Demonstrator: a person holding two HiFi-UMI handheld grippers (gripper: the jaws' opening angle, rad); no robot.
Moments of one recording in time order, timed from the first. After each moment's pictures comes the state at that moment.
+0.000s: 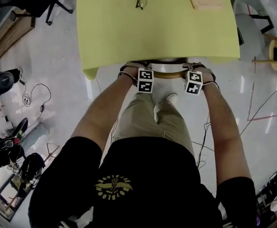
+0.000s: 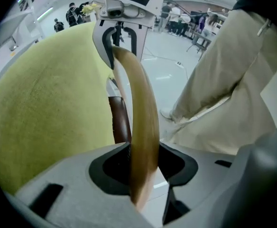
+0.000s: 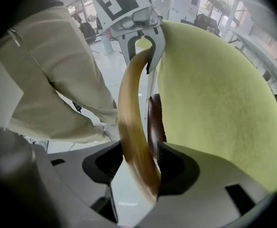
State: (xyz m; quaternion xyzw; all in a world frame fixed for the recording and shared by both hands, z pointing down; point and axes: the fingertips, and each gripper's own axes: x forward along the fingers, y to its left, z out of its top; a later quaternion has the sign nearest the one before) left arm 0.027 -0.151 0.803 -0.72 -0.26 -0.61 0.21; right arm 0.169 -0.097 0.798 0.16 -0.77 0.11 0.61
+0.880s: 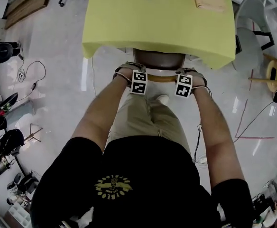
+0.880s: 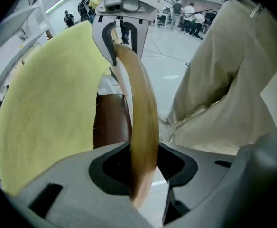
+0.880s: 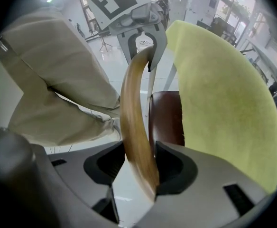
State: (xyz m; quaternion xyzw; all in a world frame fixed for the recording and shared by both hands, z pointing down) left arm 0.000 -0.063 0.803 -0.72 -0.20 -0.64 0.17; right arm 0.146 -0.027 0.792 0.10 -0.77 0.08 0.62
